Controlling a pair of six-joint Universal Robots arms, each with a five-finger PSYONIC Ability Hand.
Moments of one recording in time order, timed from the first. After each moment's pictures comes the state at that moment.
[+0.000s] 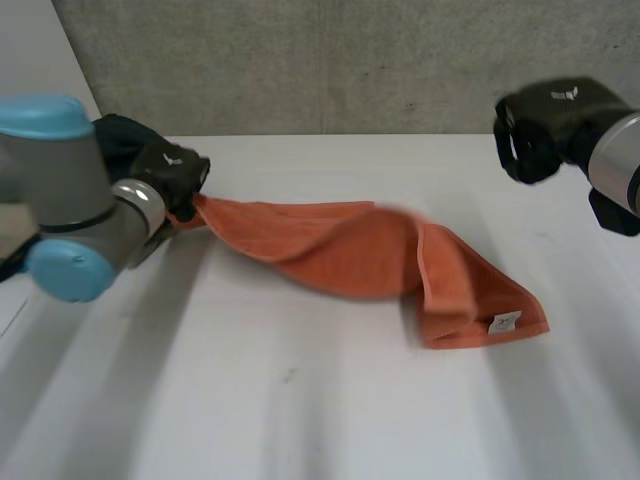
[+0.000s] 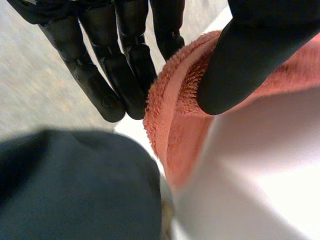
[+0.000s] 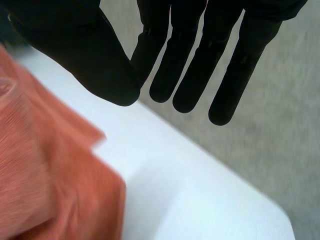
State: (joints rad) left arm 4.40 -2.19 -1.09 3.07 -1.49 3.64; right arm 1.85 -1.32 1.13 0.41 1.43 2.83; left_hand 1.17 1.19 1.18 1.19 0.98; right_hand 1.13 1.18 1.19 1.20 1.02
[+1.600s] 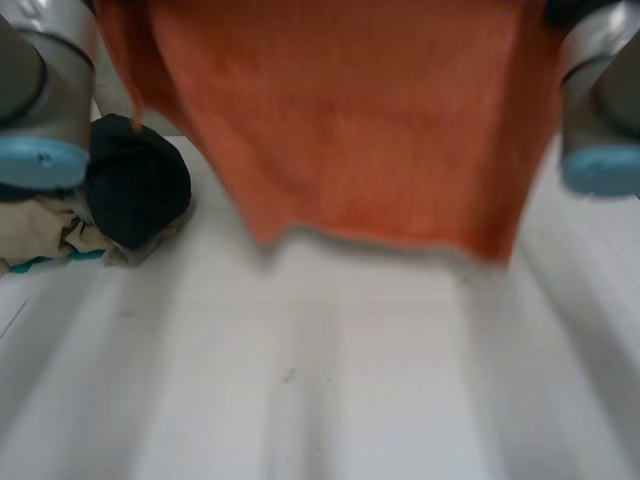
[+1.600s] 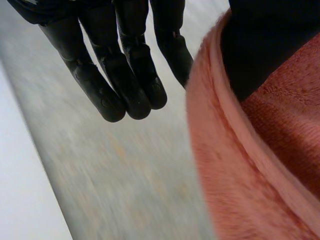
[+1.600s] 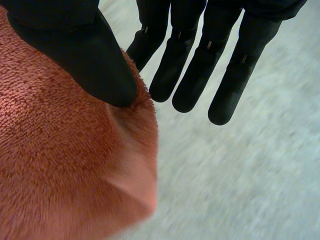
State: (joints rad) left arm 4.38 -2.01 -0.85 3.41 -1.65 3.41; right arm 1.91 -1.03 0.79 -0.24 1.74 2.75; left_hand 1.17 1.20 1.19 1.20 0.98; right_hand 1.12 1.18 1.19 1.20 0.98
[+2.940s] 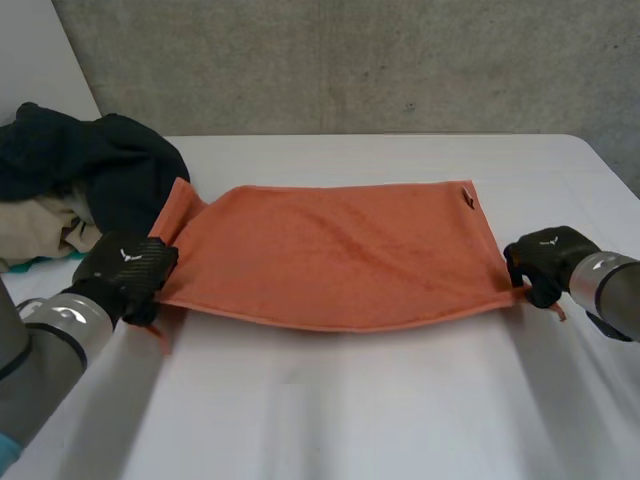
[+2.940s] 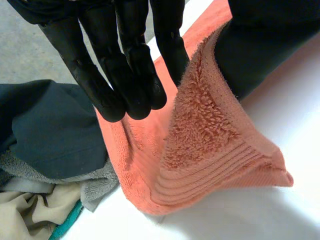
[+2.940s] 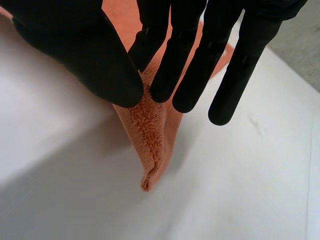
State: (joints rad) left arm 4.49 -1.68 -1.91 3.26 -1.44 3.70; right arm 1.70 -1.13 1.48 0.23 1.39 2.56; left_hand 1.17 1.20 1.19 1.20 0.99; right_hand 1.12 1.18 1.19 1.20 1.02
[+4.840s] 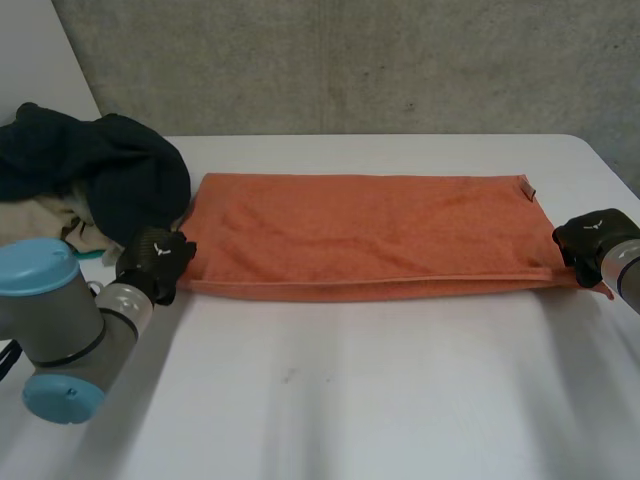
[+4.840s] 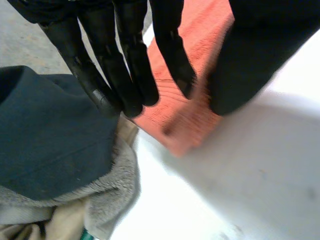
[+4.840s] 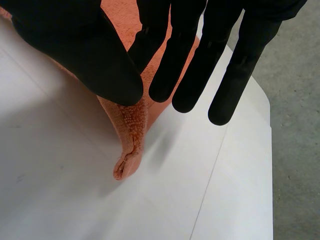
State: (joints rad) left arm 4.50 -2.10 -1.76 3.63 -1.43 3.87; right arm 1.59 -1.01 1.40 0.05 1.46 2.43; left_hand 1.09 1.05 1.05 1.05 0.87; right_hand 1.12 1.18 1.19 1.20 1.03
